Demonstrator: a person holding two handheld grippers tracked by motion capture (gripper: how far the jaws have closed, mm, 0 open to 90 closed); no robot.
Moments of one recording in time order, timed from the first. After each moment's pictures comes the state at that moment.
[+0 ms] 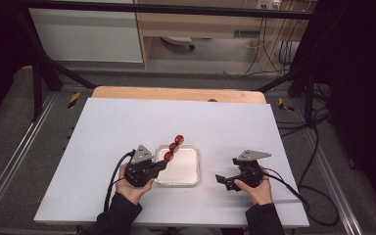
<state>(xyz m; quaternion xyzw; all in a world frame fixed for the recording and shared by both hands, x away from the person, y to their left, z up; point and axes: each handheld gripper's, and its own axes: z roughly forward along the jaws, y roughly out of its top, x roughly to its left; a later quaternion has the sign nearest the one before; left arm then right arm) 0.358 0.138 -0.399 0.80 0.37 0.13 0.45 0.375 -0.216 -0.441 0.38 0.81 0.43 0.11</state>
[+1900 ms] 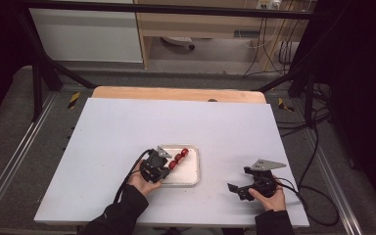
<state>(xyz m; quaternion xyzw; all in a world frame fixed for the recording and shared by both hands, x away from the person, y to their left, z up) 0.388 0.102 -0.431 0.88 0.38 0.11 0.27 0.351 -0.252 -0.453 0.40 0.80 0.44 0.10</state>
